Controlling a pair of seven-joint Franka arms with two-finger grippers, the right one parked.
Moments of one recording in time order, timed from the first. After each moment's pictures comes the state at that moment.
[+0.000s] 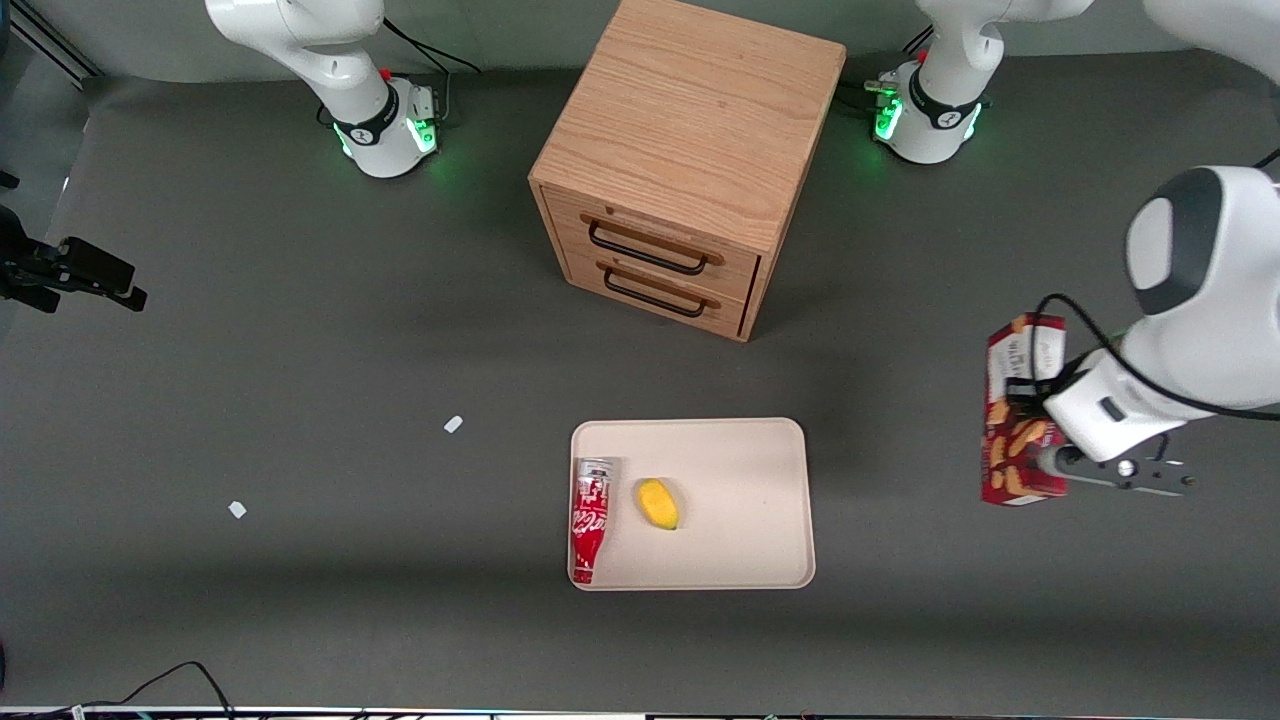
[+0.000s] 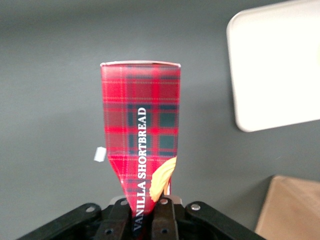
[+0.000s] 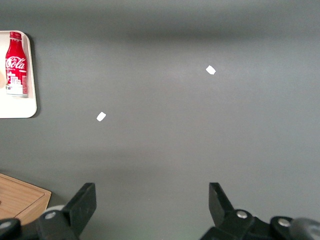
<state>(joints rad) -0.12 0.41 -0.06 -1.33 0.00 1.66 -0.04</state>
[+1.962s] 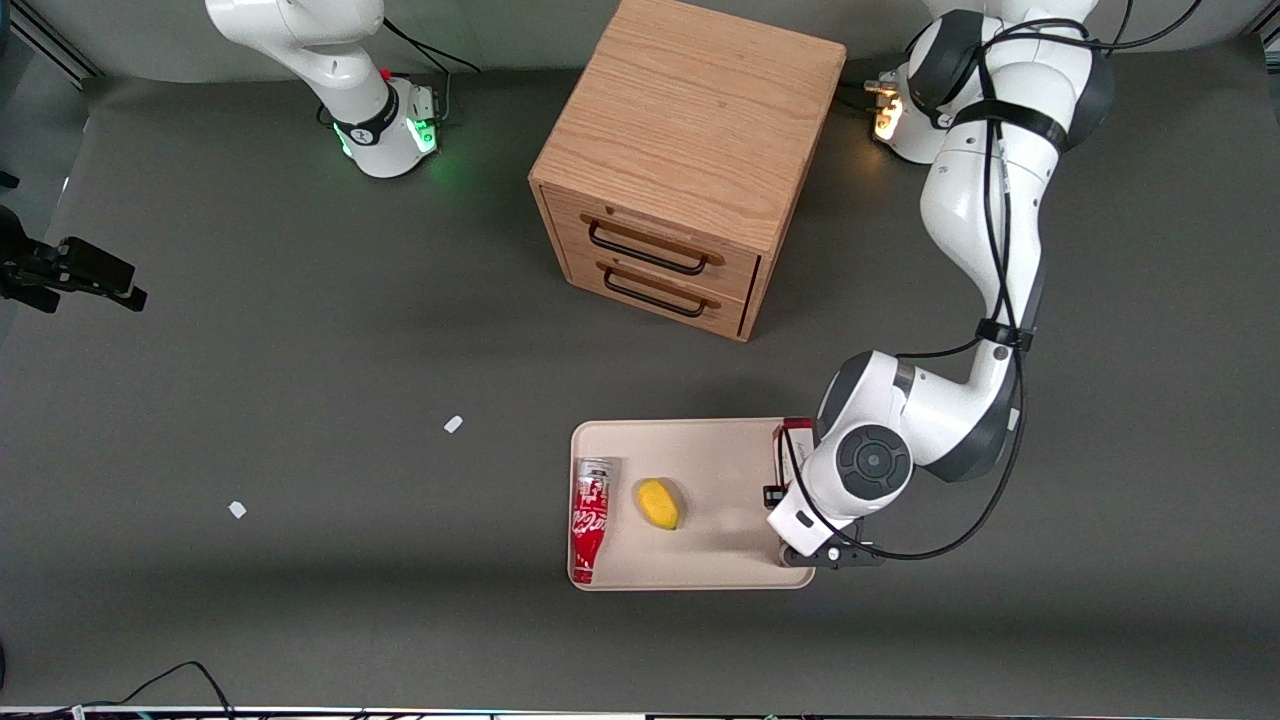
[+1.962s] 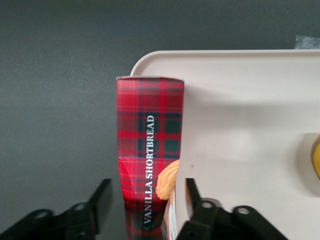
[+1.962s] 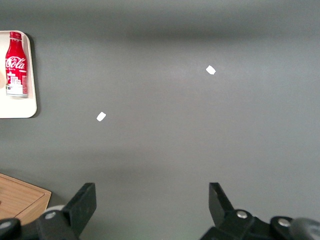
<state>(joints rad) -0.30 0.97 -0.17 -1.03 0.14 1.99 -0.47</state>
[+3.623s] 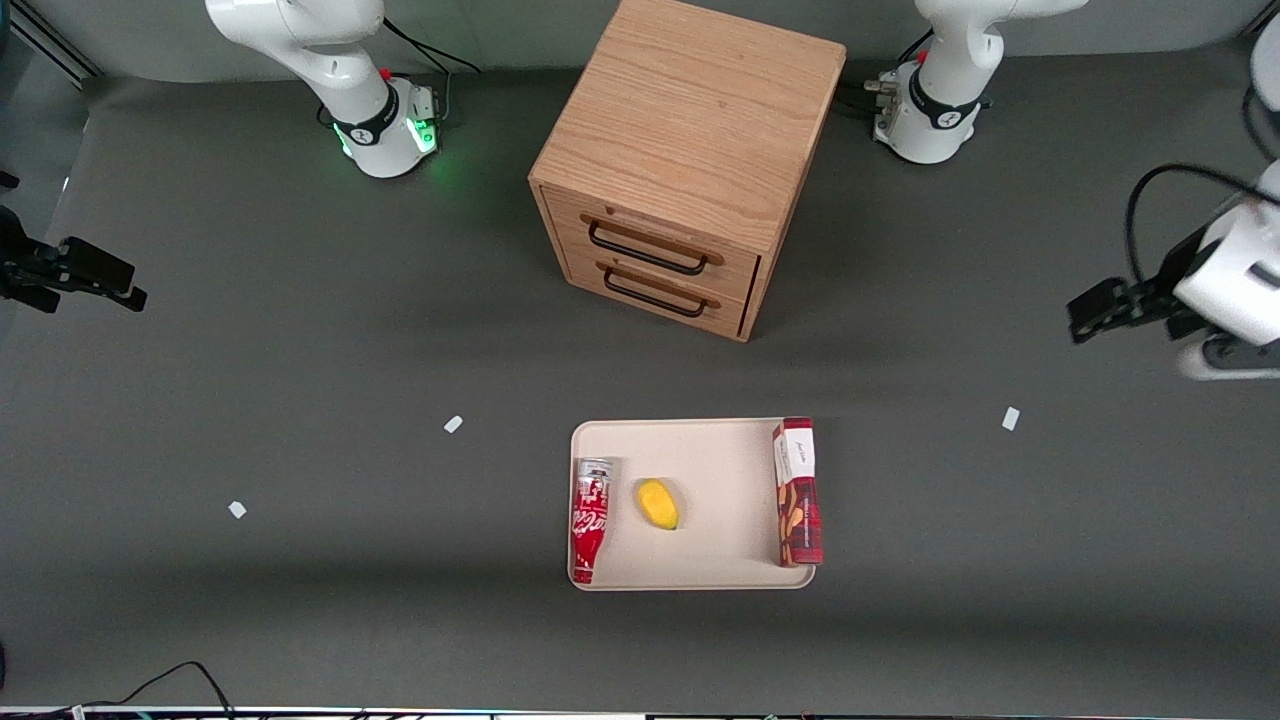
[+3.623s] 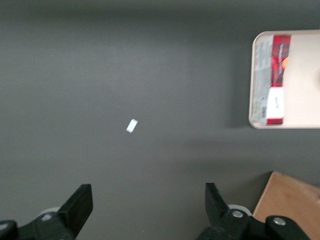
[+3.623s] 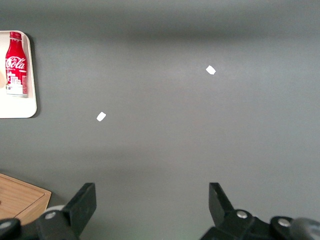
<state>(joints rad) 0.05 0.07 -0.11 -1.53 0.05 1.60 -0.06</state>
